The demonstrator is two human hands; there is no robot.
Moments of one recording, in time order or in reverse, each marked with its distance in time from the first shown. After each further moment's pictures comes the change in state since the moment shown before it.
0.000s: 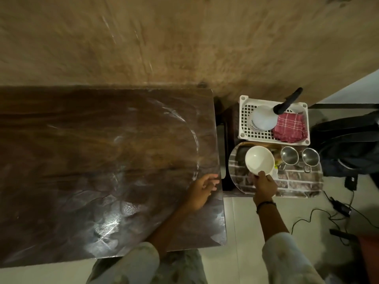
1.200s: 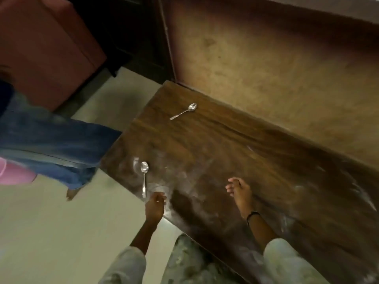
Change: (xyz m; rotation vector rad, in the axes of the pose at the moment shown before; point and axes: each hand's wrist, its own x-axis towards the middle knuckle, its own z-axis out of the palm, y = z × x) left_hand -0.357 -0.204 -0.520 -0.328 1.123 -0.326; right_hand -0.539 0.120 0.341 -0.595 -1.068 -0.279
